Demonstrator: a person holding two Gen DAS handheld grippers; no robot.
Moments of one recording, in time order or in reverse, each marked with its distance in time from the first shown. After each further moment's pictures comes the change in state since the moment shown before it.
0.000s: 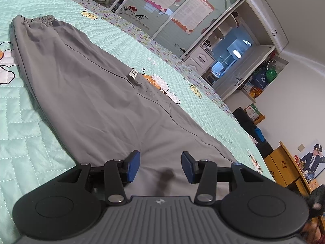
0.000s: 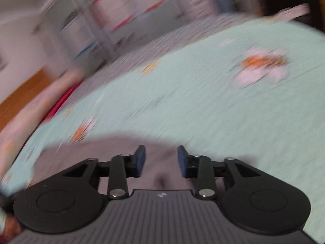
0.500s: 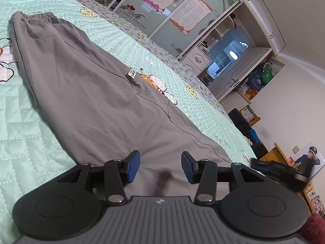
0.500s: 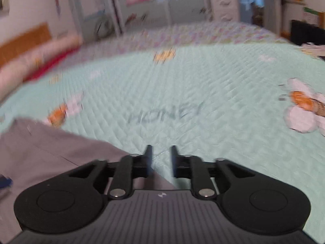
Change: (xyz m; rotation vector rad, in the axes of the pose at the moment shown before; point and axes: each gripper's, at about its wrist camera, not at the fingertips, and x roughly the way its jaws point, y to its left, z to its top) left arm -0.002 0.003 -0.001 -0.016 0.002 -0.036; right arm 0.080 0.044 0.049 -0.132 -0.039 -0.096
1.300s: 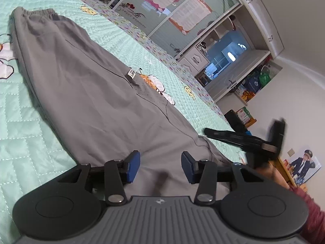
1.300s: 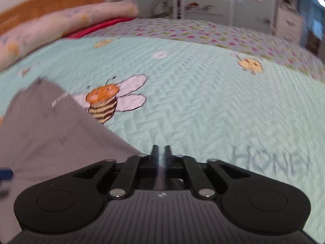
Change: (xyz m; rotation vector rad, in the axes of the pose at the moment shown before) left arm -0.002 0.006 0.003 -0.026 0.006 -0.029; right arm 0.107 0.115 0.025 -0.297 0.131 0.148
